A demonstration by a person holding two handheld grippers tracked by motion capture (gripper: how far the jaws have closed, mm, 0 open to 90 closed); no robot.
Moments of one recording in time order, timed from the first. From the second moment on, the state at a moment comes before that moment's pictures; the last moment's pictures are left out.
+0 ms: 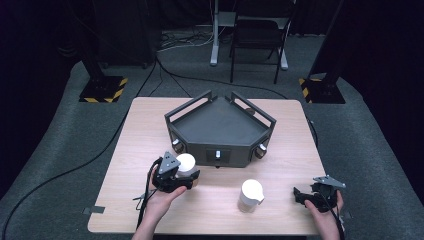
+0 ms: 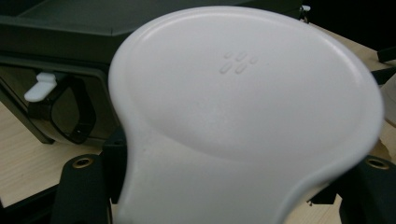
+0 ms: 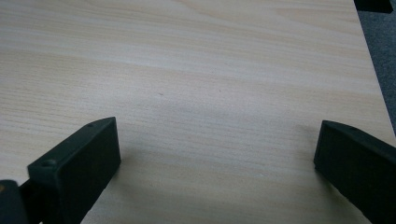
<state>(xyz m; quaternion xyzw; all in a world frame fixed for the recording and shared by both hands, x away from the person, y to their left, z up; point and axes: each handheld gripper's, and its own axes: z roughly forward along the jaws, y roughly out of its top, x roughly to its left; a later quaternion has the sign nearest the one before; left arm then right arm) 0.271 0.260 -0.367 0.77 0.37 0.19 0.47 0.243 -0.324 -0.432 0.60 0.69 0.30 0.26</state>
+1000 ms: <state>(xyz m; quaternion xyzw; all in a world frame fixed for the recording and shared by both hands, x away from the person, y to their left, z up) 0.279 0.254 -0.301 0.78 0.36 0.21 0.47 0.244 -0.323 -0.432 0.60 0.69 0.30 0.26</state>
